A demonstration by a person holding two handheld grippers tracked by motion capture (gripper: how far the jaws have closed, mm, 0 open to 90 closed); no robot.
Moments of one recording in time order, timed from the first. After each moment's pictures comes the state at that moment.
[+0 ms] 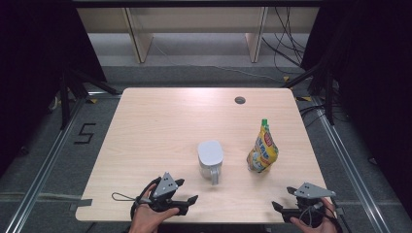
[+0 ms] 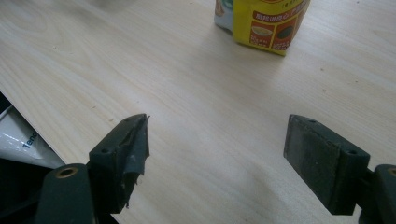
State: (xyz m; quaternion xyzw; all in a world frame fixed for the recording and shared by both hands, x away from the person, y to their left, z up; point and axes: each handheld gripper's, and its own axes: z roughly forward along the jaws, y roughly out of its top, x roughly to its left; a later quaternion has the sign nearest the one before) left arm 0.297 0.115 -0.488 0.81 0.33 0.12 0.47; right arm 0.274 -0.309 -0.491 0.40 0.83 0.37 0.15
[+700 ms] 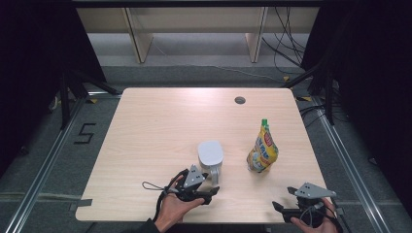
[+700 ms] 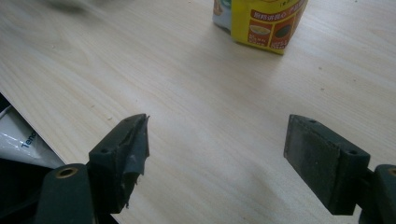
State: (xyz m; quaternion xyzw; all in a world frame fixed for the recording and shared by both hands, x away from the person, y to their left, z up) left arm 0.327 0.052 -0.500 0.82 0.30 0.12 0.47; right arm 0.272 -0.309 -0.490 0.41 0.82 0.36 0.16
